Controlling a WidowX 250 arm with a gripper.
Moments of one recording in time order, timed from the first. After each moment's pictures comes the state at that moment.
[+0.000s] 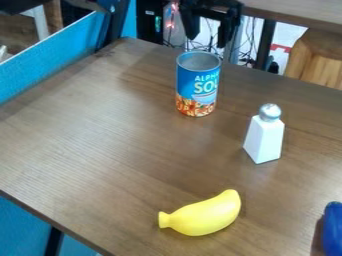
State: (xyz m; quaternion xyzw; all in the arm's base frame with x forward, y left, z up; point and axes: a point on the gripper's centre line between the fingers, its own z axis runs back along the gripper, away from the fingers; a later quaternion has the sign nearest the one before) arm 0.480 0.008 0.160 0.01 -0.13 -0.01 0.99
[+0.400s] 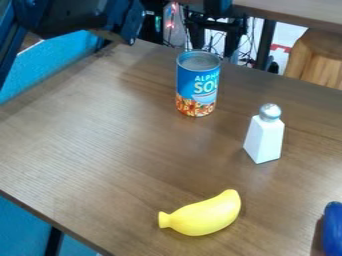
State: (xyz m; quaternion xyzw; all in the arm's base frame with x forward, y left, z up) arm 0.494 0.002 0.140 -0.01 -0.11 0.03 0.99
